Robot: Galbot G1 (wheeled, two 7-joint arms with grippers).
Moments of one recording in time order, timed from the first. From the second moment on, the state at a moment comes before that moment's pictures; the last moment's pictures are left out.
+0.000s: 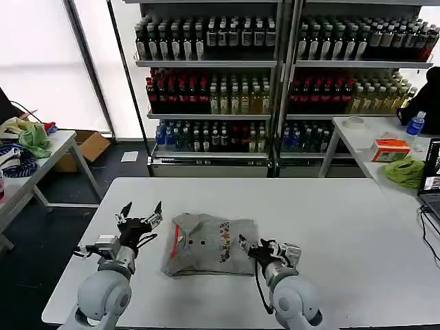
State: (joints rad) left arm 1.20 -1.16 -0.41 -1.99 -0.46 0.37 -0.28; right arm -1.13 1.33 0.18 1.90 0.82 -0.57 0.47
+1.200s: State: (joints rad) left arm 1.24 -1.18 -0.47 -2.01 -0.46 0.39 -0.30; right arm -1.09 1.25 0.21 1.85 0.74 -0.55 0.44
